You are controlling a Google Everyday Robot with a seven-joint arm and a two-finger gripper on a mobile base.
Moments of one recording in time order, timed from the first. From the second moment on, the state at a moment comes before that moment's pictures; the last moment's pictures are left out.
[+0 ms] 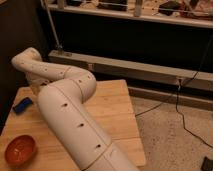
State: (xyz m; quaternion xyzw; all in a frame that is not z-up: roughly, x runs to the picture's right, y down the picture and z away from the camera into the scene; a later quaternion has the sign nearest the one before) arm -0.390 -0.006 0.900 -0.30 0.02 0.30 0.91
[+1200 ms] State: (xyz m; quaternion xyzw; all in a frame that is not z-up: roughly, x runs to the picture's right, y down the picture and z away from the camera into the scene) arm -0.394 0.045 0.911 -0.28 -0.01 0.28 0.92
